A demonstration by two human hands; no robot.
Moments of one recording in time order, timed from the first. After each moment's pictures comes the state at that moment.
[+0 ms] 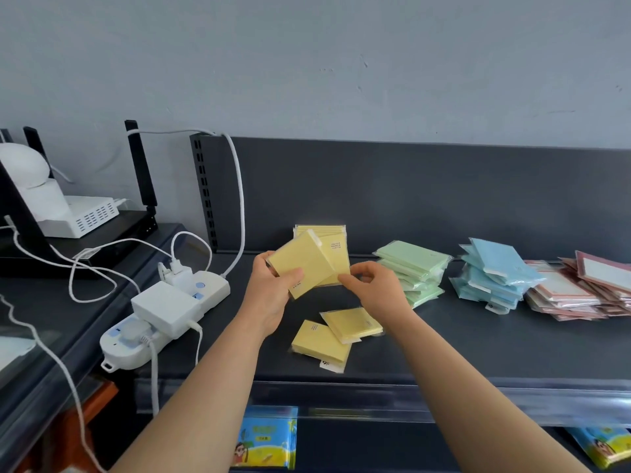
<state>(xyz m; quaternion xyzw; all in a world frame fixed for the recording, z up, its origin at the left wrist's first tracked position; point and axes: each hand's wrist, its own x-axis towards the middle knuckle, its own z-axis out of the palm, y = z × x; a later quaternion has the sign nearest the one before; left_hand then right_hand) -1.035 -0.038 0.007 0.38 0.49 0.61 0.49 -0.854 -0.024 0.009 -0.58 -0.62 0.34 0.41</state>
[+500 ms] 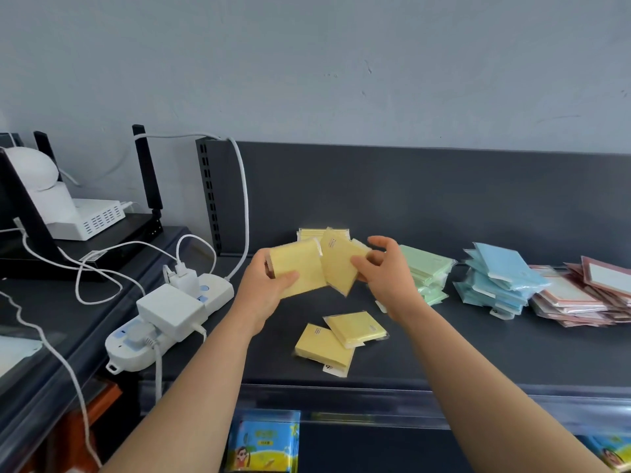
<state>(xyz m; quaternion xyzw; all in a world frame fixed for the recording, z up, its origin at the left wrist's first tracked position) -1.056 -0.041 0.011 0.50 0.56 0.55 0.38 -0.853 -0.015 0.032 -0.51 -0.57 0.41 0.51</state>
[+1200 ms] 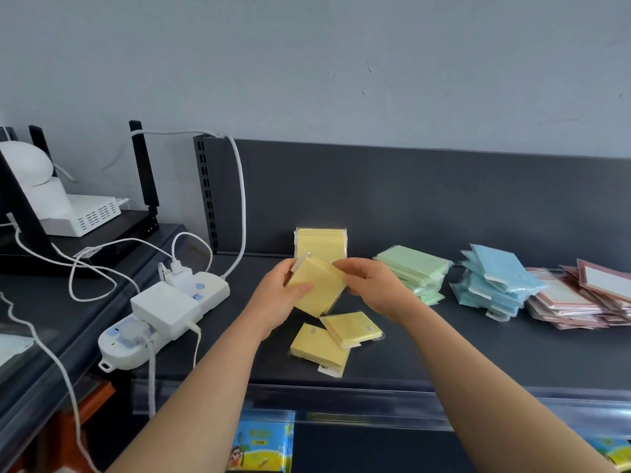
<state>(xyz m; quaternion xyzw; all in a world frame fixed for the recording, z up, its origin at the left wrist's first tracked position) -1.037 -0.045 0.008 0.59 0.55 0.46 0.38 -0.849 -0.013 0.029 -0.49 -0.73 0.37 0.31</state>
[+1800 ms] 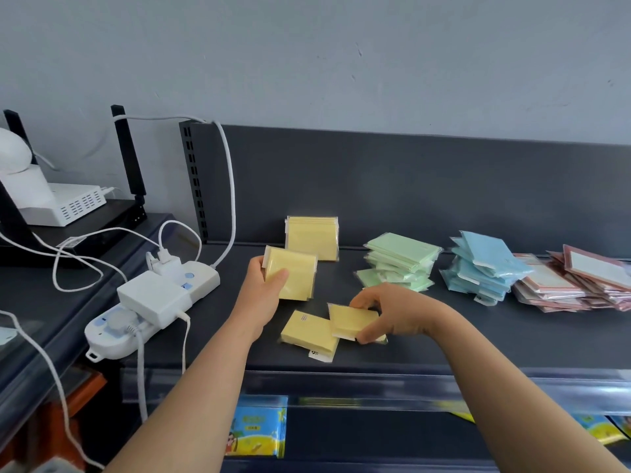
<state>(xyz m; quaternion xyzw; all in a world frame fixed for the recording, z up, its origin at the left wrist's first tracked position) -1.038 -0.043 -0.017 0.47 0.59 0.52 0.40 -0.799 -0.040 0.021 -0.53 -0.80 0.30 0.02</state>
